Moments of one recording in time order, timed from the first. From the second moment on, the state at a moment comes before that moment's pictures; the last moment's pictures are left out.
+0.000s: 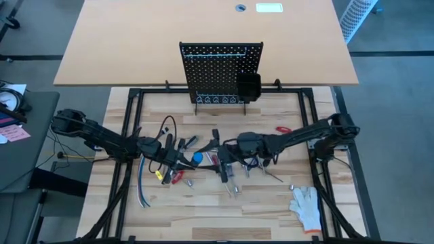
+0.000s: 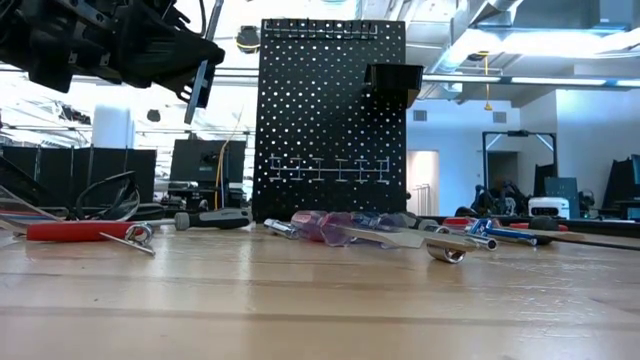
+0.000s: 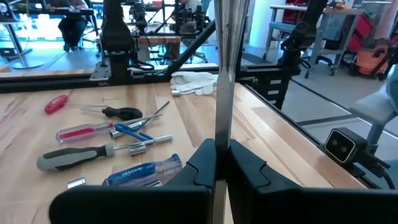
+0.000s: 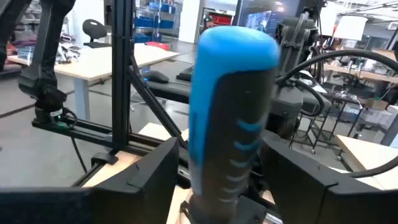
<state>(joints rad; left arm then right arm) -0.18 1.20 0.28 0.85 0.10 0.01 0.17 1.72 1.21 0.52 -0.02 -0.16</state>
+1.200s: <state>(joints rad) -0.18 1.27 0.33 0.79 0.10 -0.02 0.17 1.72 1.21 0.49 -0.11 -0.16</state>
